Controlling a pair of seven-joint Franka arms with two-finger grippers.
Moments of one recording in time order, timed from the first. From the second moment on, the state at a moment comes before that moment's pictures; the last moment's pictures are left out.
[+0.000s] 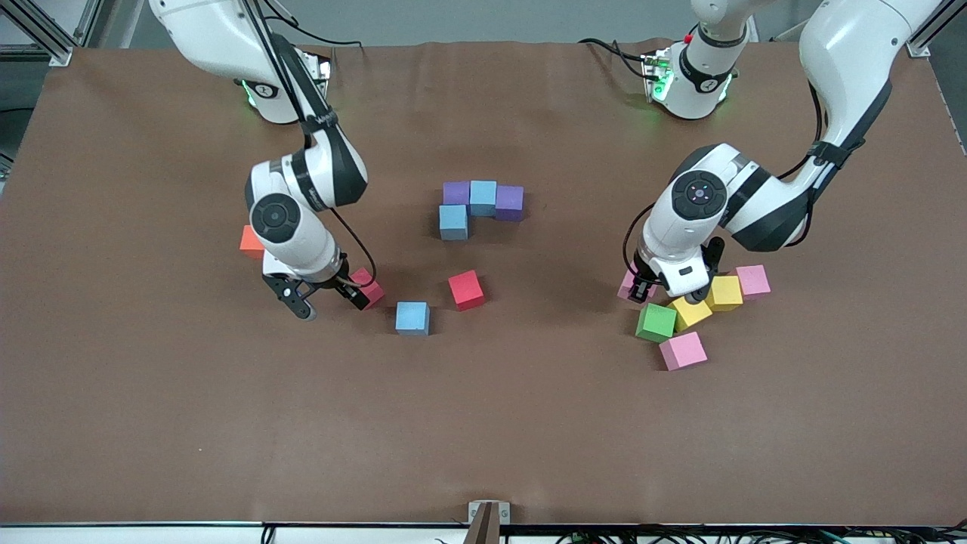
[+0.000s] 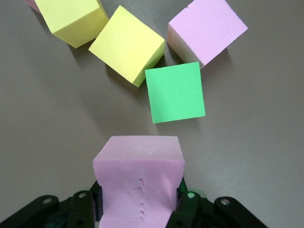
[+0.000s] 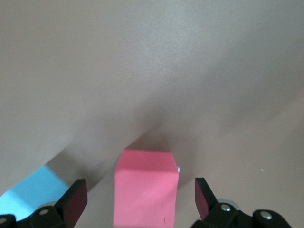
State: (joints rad) left arm 0.51 0.53 -0.99 -2.00 0.62 2.21 -1.93; right arm 0.65 0.44 -0.25 -2.01 0.15 2.41 1.08
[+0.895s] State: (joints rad) left arm 0.51 0.53 -0.99 -2.00 0.62 2.21 -1.93; right arm 0.67 0.48 -0.25 -2.01 0.21 2.43 1.13
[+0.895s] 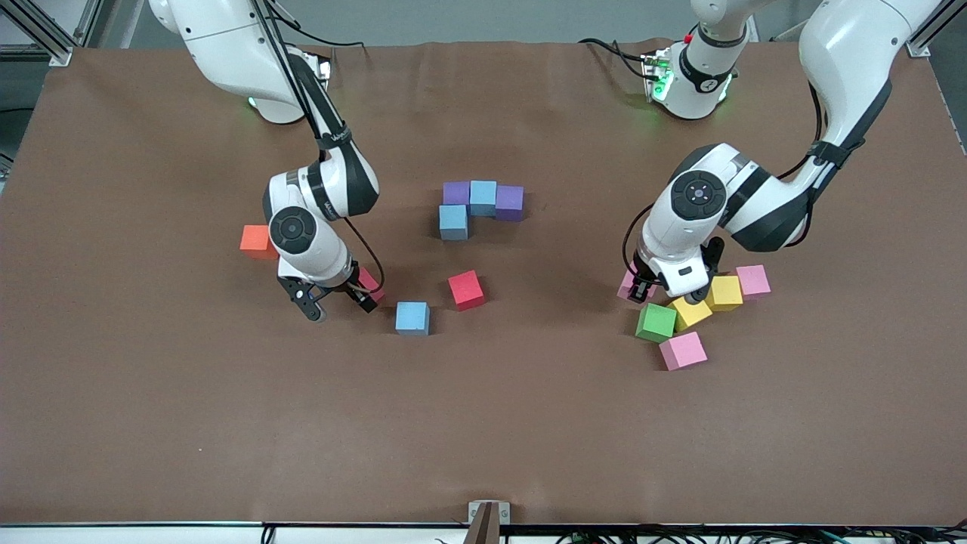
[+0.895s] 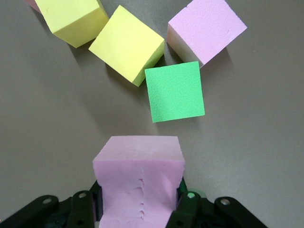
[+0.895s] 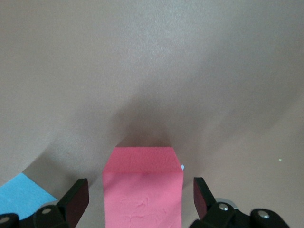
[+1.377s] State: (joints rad) left arm 0.51 0.53 -0.99 -2.00 0.62 2.21 -1.93; right arm 0.67 0.48 -0.25 -2.01 0.21 2.42 1.13
